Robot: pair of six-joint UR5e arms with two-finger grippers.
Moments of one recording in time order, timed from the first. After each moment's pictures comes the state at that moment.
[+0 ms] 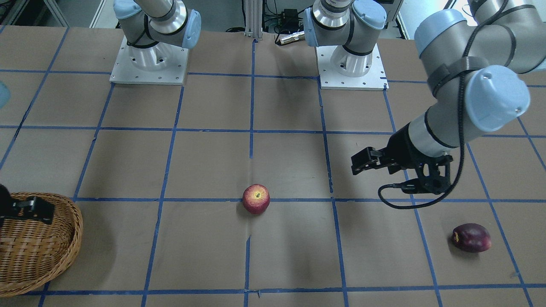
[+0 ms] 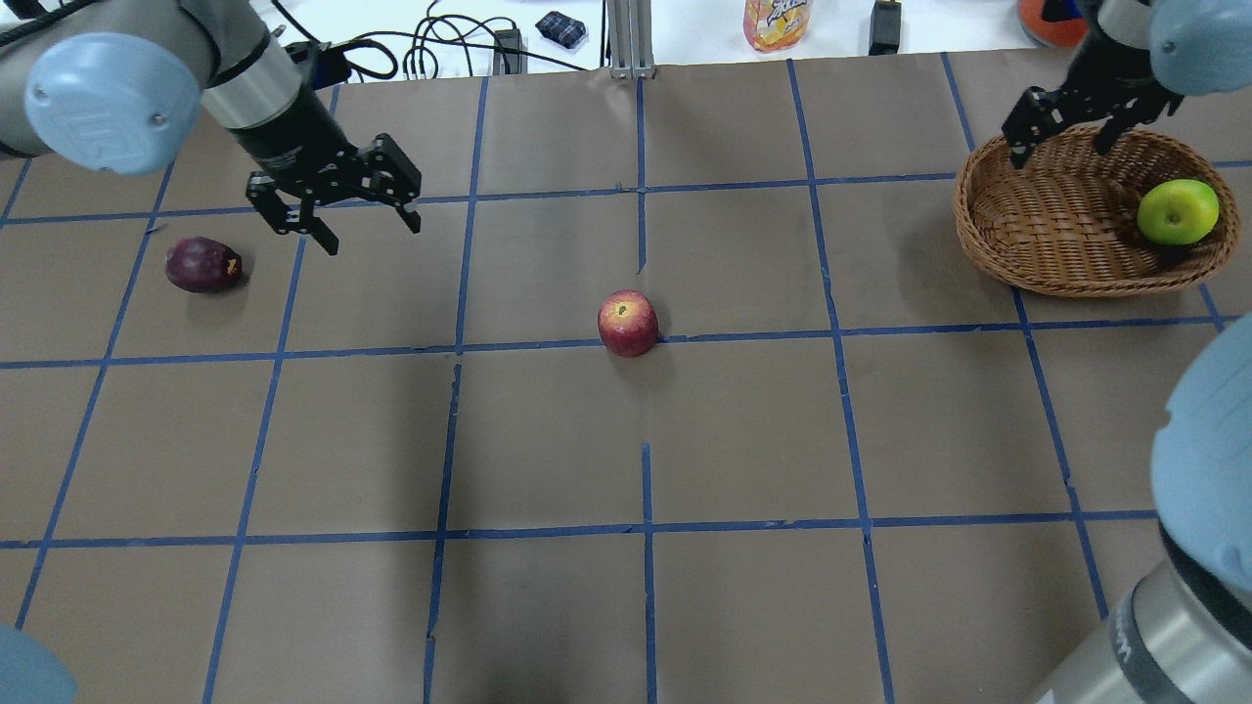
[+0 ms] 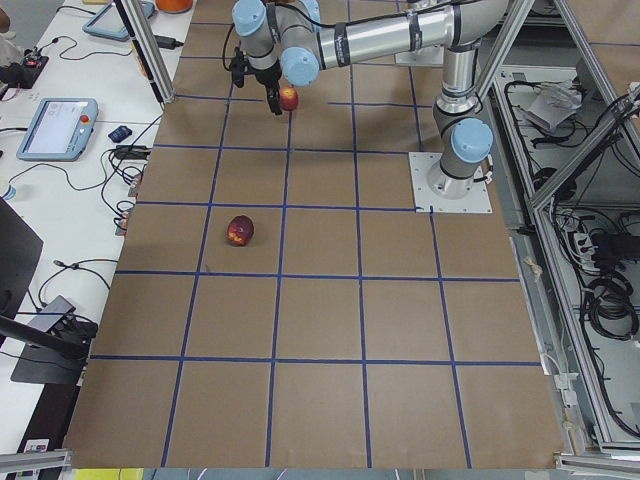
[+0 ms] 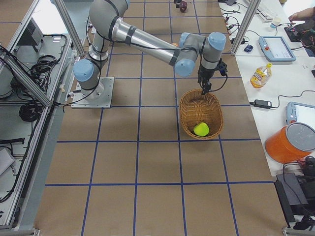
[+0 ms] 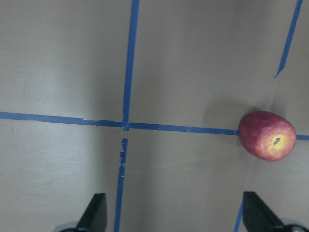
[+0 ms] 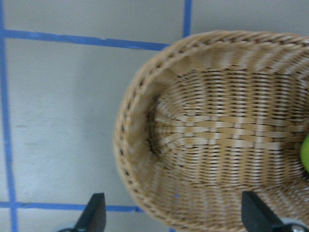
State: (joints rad) left arm -1.39 -1.83 -1.51 -1.52 1.41 0.11; right arm 1.34 -1.13 1.36 -1.80 -1.63 -0.31
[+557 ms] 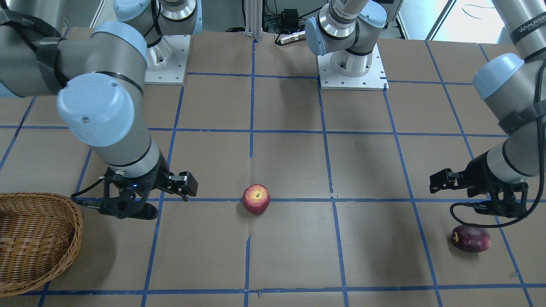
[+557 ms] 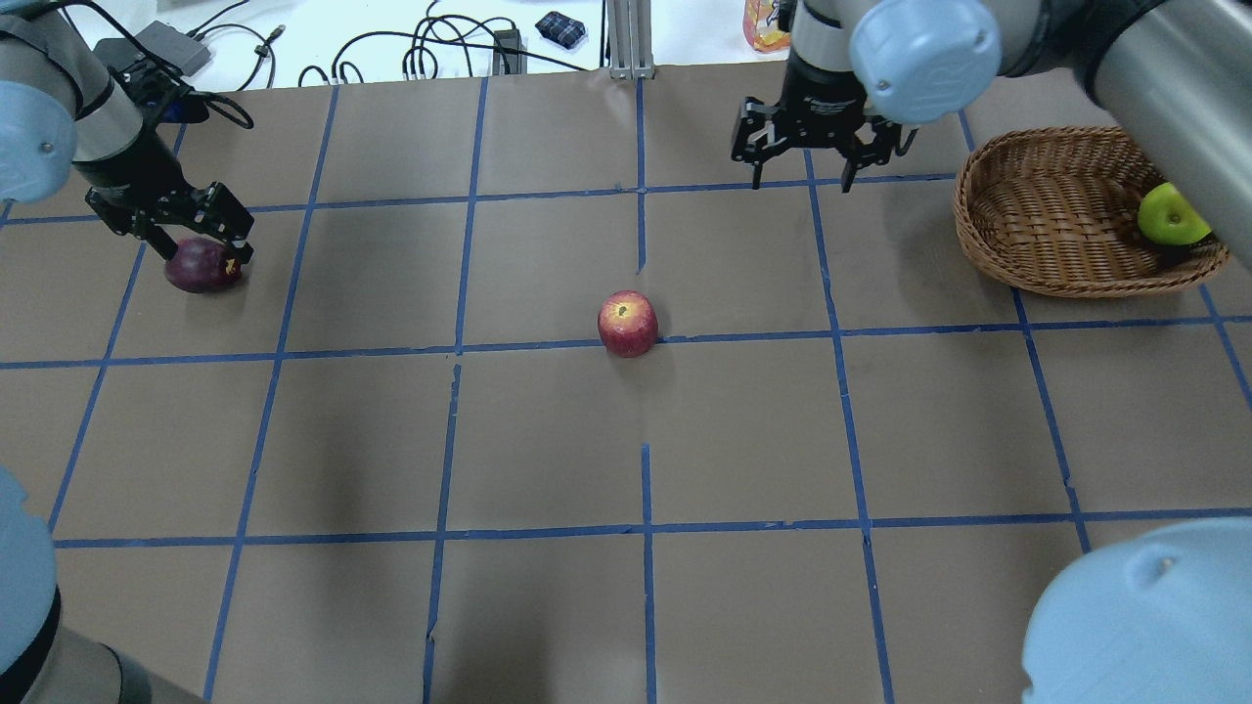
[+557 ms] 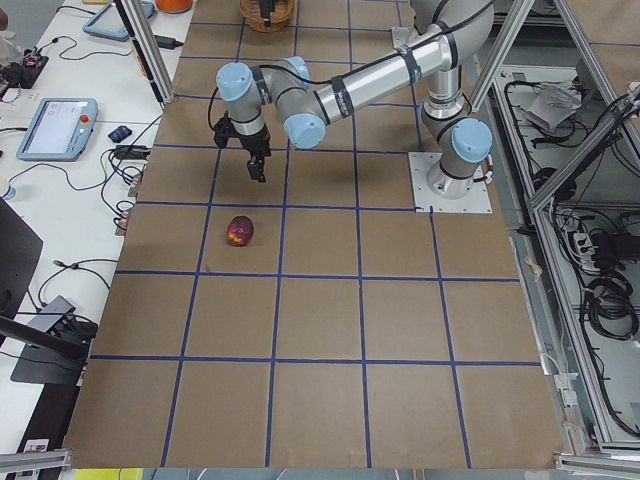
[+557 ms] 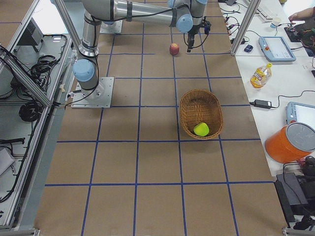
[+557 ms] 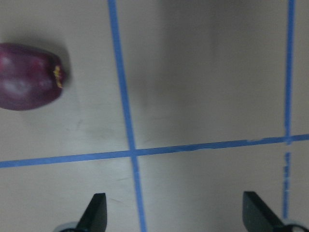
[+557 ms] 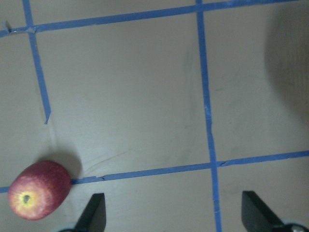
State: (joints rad) left arm -1.19 -1.96 -1.53 -1.30 1.65 0.51; right arm 1.72 -1.16 1.37 -1.74 -1.57 0.28
